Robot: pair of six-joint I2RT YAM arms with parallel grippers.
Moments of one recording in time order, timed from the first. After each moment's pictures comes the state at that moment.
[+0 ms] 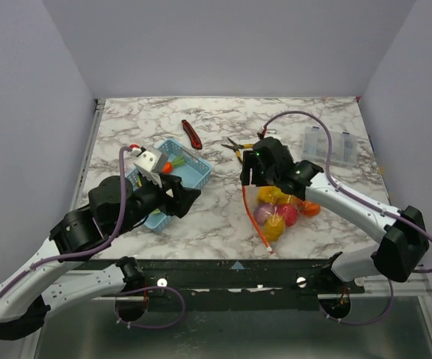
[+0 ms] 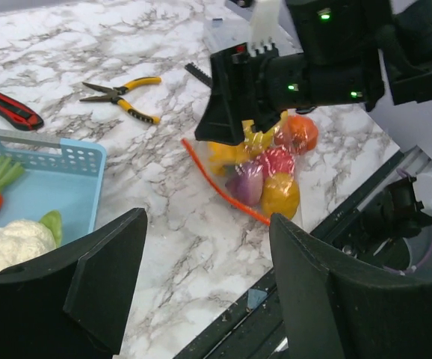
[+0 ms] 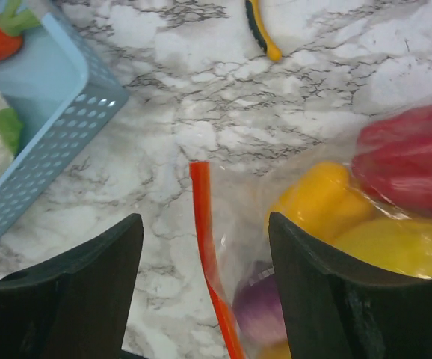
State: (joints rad) left arm -0.98 0.70 1.12 -0.63 -0.19 -0.35; right arm 0.74 1.42 1.12 -0.49 0.28 0.54
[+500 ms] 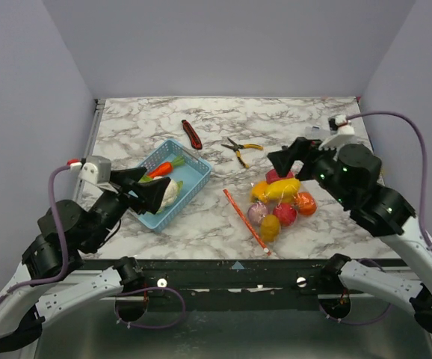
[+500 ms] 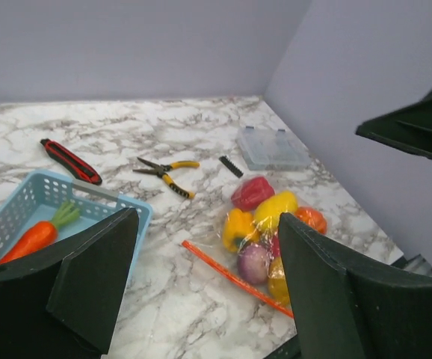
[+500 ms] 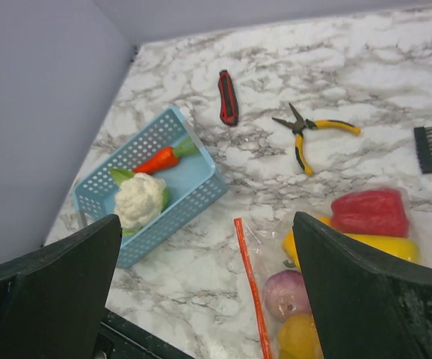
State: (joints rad) left arm -0.98 0.48 1.06 -0.53 -0.41 -0.33; right arm 0.74 0.93 1.20 -0.54 0.27 0.50
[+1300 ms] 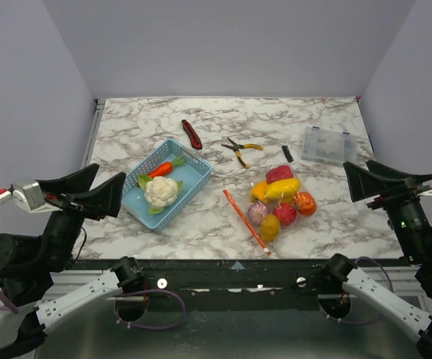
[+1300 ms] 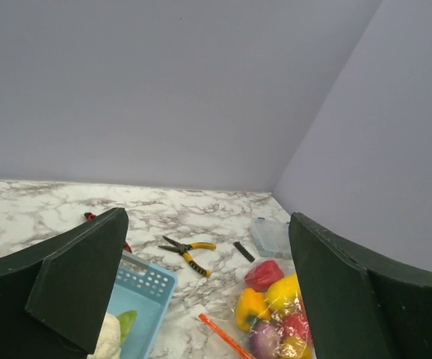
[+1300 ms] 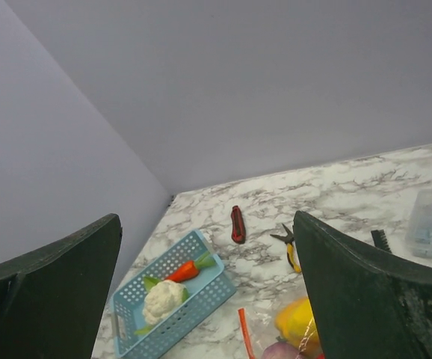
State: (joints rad) left arm -0.98 0.25 1.06 -0.40 -0.56 -0.19; right arm 0.74 0.38 1.13 -0.46 0.43 0.39
